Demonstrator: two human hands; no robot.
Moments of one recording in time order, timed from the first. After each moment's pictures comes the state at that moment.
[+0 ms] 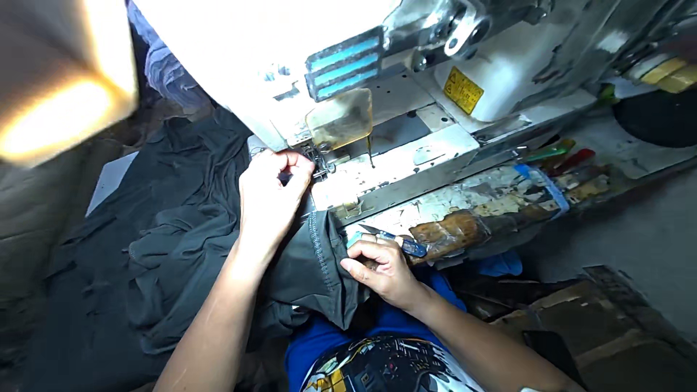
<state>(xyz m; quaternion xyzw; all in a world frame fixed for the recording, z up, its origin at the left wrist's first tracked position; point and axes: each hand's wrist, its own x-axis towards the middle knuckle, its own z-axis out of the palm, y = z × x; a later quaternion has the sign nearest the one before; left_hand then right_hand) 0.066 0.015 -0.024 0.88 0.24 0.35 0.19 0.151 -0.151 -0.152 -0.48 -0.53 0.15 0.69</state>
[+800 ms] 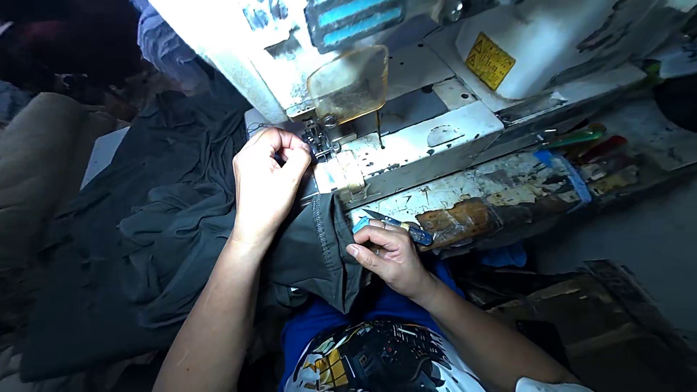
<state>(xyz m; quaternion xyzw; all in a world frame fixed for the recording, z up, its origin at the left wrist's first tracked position) 0.062 0.011 -0.026 0.86 0.28 0.35 0.23 0.152 -0.156 -0.155 -0.48 -0.51 0.17 0.69</state>
